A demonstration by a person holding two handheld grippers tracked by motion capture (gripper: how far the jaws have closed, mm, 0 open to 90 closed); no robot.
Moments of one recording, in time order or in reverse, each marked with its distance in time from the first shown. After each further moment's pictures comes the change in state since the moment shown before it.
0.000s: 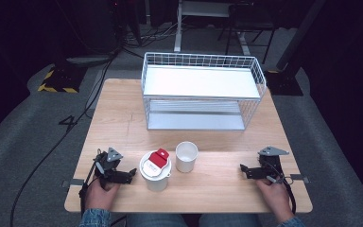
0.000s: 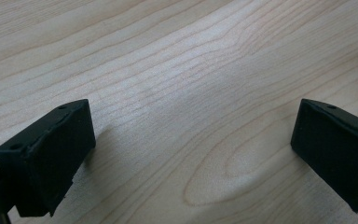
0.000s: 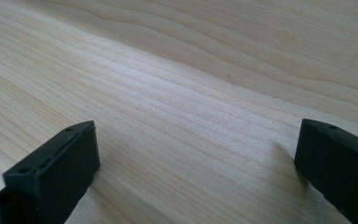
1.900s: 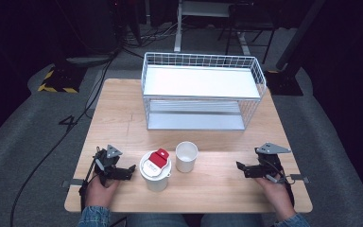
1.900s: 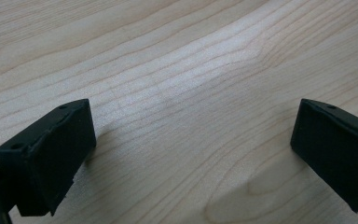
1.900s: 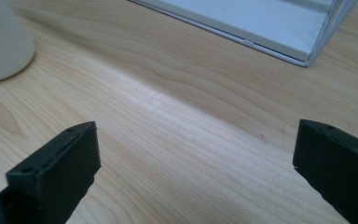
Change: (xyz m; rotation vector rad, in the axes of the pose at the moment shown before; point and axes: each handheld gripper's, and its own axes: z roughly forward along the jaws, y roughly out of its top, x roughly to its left) left arm 0.007 0.005 0.004 -0.002 0.026 -0.027; right arm 0.023 0.028 -0.026 -0.095 0.074 -0.061
